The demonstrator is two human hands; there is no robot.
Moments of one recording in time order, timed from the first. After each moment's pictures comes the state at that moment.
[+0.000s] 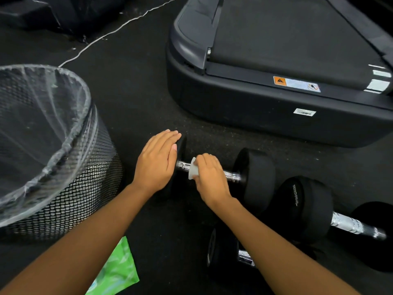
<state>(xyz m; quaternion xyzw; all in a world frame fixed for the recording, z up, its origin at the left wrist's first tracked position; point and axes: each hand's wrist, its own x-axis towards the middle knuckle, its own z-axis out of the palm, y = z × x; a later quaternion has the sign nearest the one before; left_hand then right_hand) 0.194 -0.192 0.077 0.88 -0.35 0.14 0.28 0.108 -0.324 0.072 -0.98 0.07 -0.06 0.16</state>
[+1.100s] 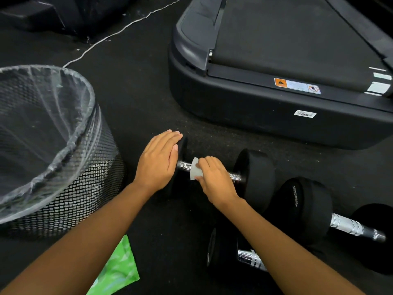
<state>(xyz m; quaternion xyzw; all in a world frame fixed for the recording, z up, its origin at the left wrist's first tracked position) 0.194 -0.190 0.078 0.88 -0.35 0.13 0.28 0.104 -0.337 0.069 -0.99 0.02 -0.05 0.15</state>
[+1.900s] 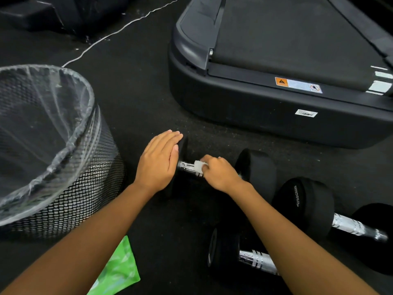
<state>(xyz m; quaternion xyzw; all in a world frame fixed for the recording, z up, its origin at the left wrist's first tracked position) 0.195 -0.191 0.075 0.88 -0.35 0.13 0.29 0.123 -0.348 0.094 -0.95 0.13 0.11 0.25</state>
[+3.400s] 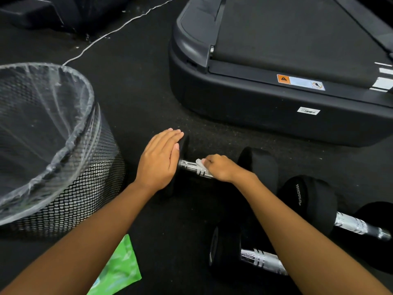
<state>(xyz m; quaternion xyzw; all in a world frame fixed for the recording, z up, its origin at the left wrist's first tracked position) 0.195 -0.191 0.077 0.88 -0.35 0.14 0.29 0.137 -0.363 0.093 -0.92 0.16 0.22 0.29</state>
